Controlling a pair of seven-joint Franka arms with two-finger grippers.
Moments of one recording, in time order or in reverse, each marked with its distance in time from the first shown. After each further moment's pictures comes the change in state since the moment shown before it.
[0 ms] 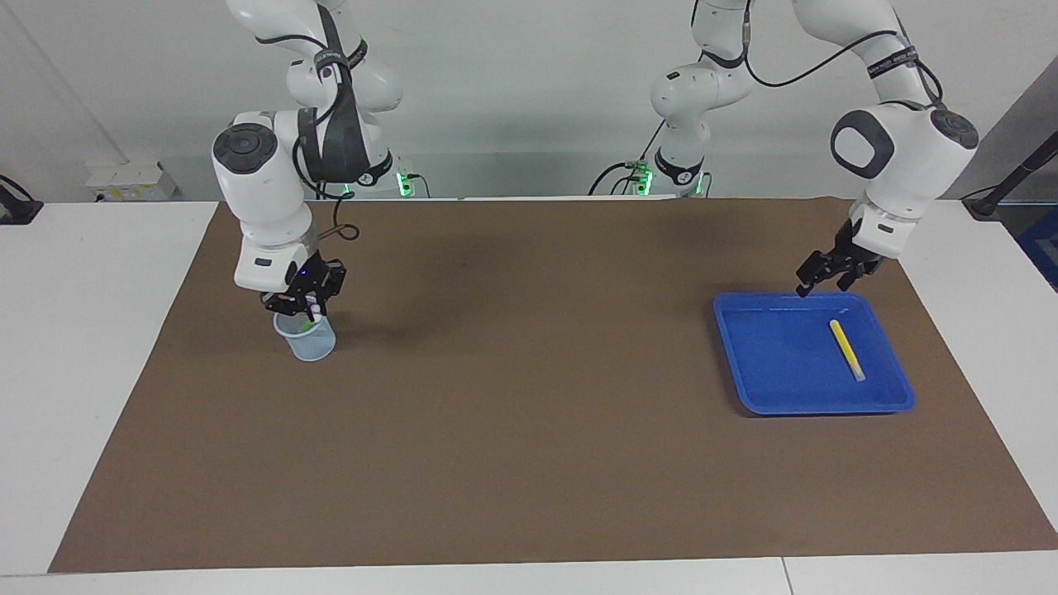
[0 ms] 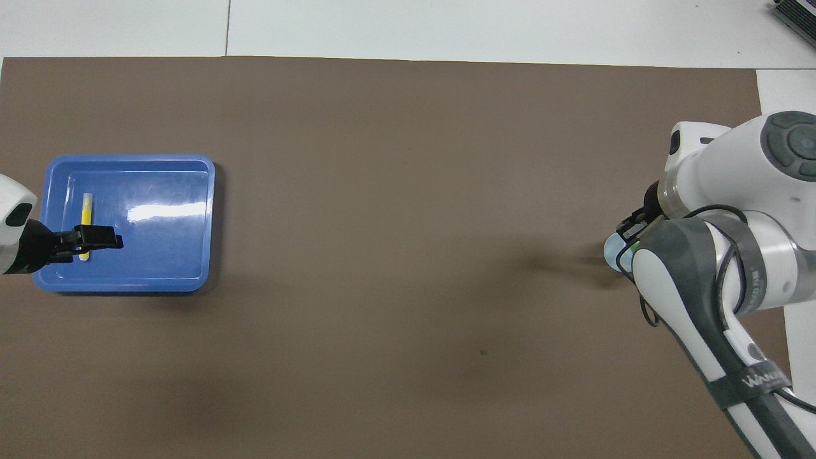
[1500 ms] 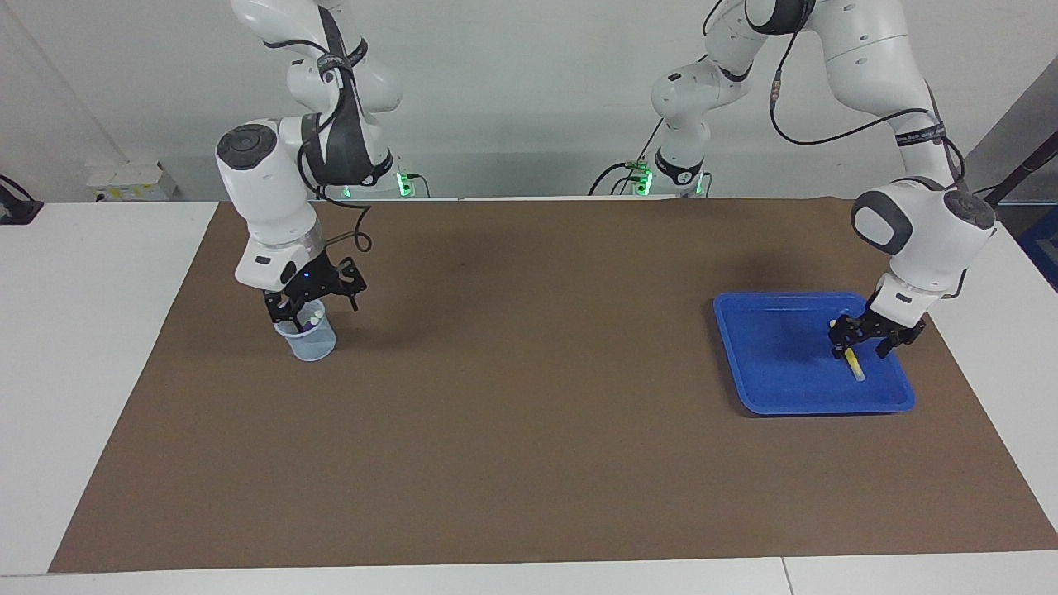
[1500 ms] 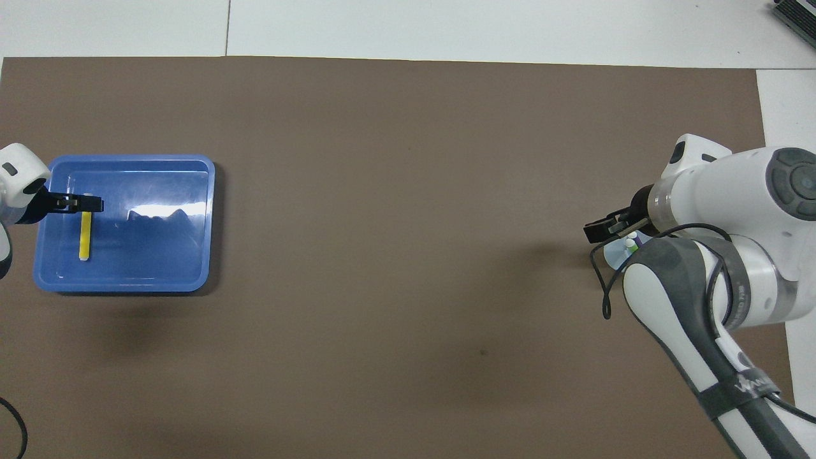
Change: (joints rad) left arm 0.045 0.343 0.000 0.224 0.125 0.181 0.179; right arm 0.024 -0.021 0.016 -0.037 0.147 0.079 0.226
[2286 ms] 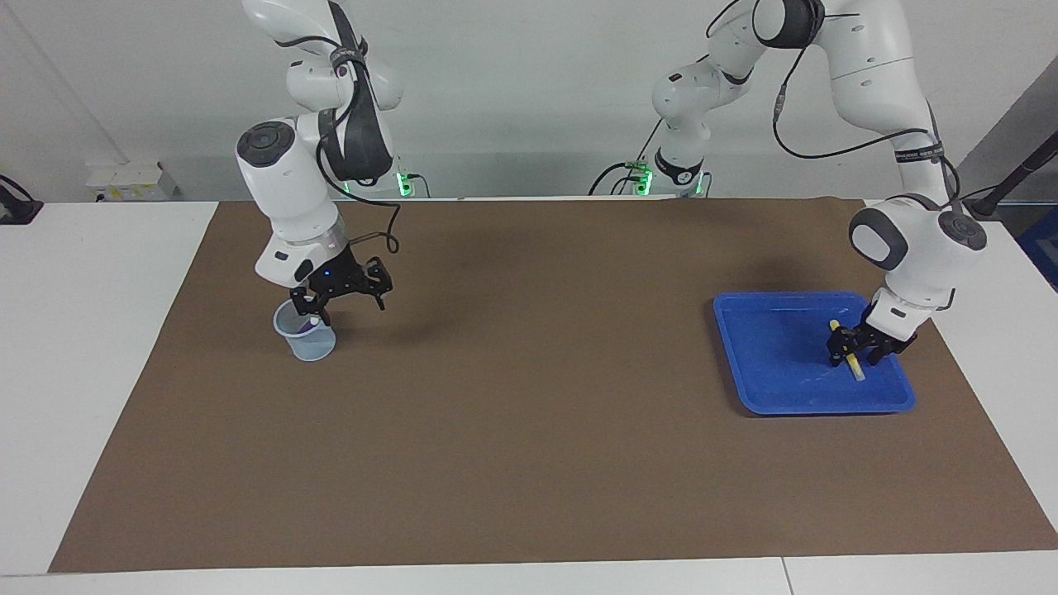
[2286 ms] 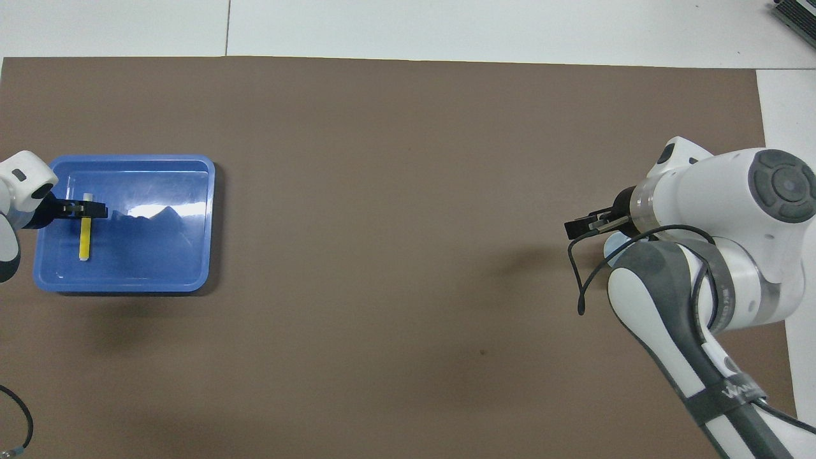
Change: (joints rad) left arm 0.012 0.059 -0.004 -0.007 0.002 0.045 -0.004; right arm 0.053 0.000 0.000 0.002 0.055 0.004 0.153
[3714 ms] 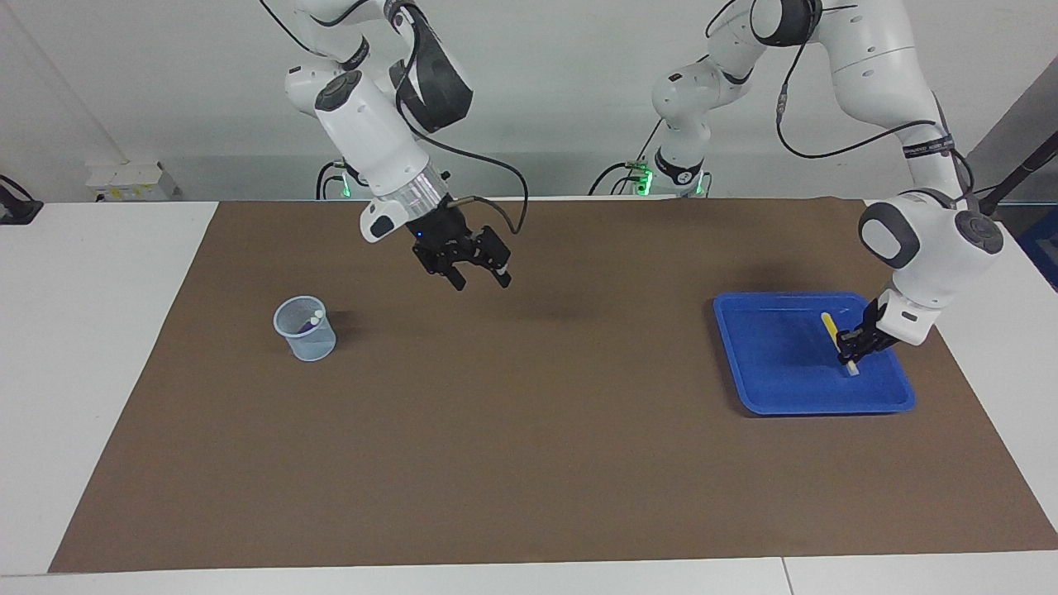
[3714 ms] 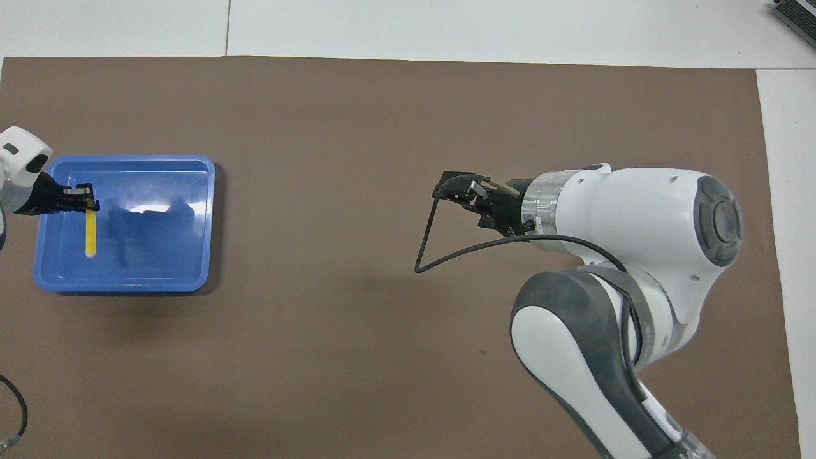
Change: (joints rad) left arm -0.029 -0.033 -0.023 0.134 -0.008 -0.276 -0.255; right arm 0.257 0.001 0.004 0.095 0.424 0.179 0.699
